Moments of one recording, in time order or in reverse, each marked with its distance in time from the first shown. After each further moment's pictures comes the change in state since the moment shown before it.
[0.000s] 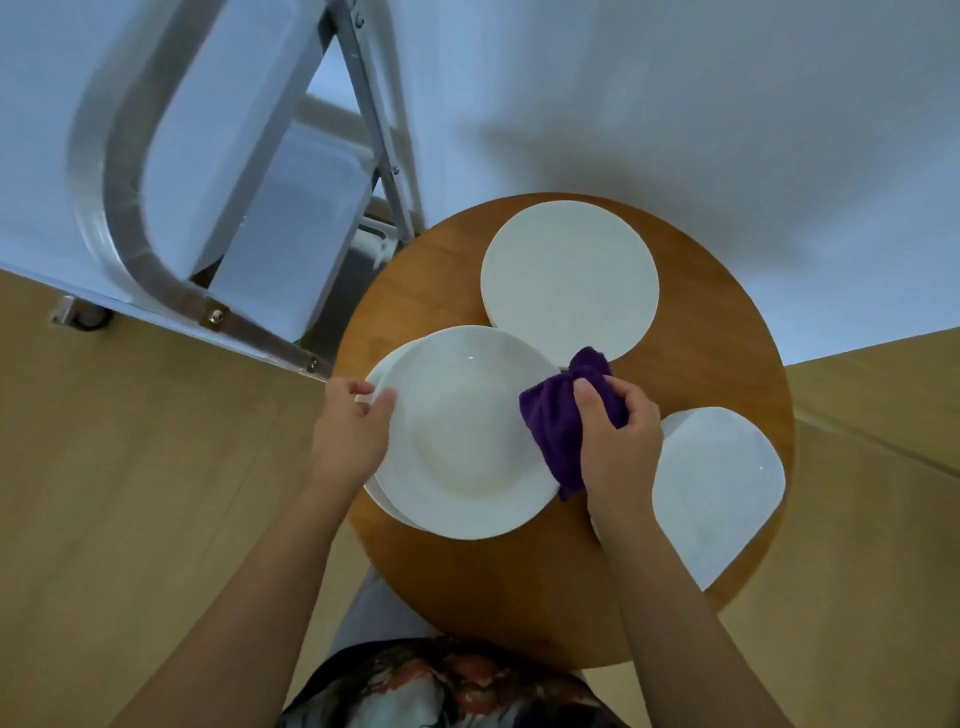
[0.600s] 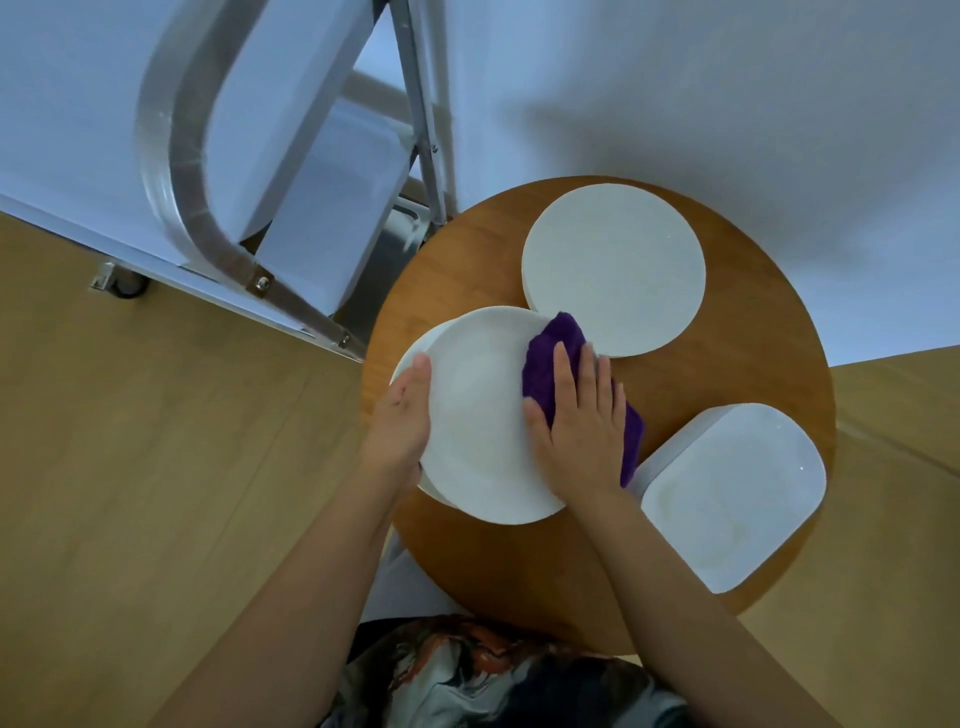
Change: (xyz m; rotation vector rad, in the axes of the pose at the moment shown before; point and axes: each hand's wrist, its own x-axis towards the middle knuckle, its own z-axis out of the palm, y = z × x) left_hand -0.031 0.008 0.004 -0.544 -0.204 -0.103; right_hand -0.008 0.032 0.044 -0.889 -0.235 -0.546
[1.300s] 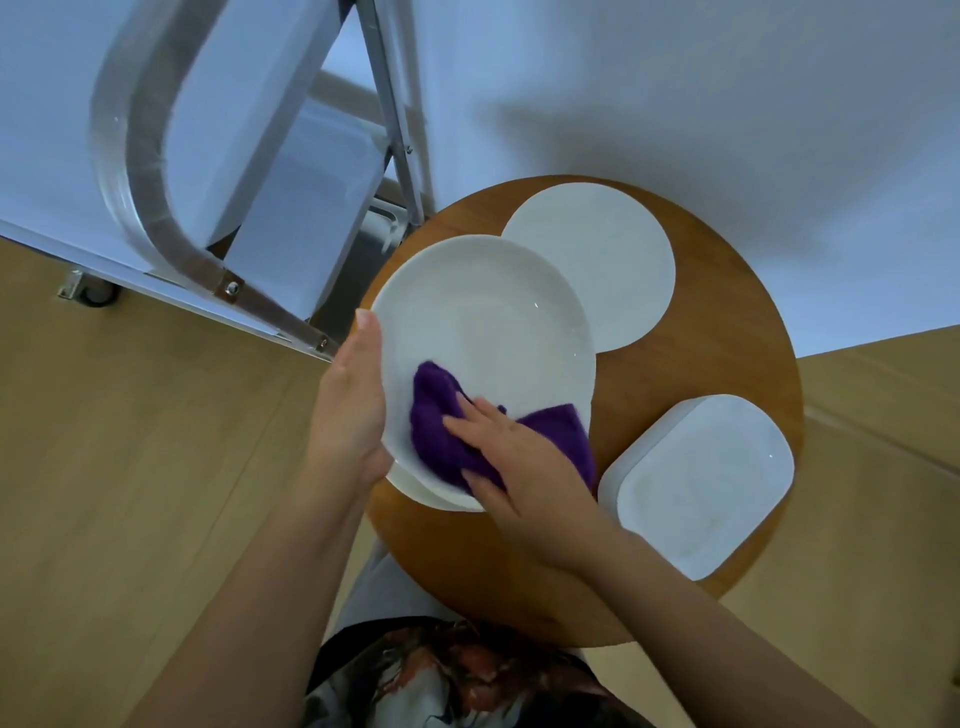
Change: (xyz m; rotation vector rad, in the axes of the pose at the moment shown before) left_hand -0.016 0.037 -0.005 -0.240 -0.011 0.077; right_hand -0.037 -0.025 -0.053 0.395 -0.325 -0.464
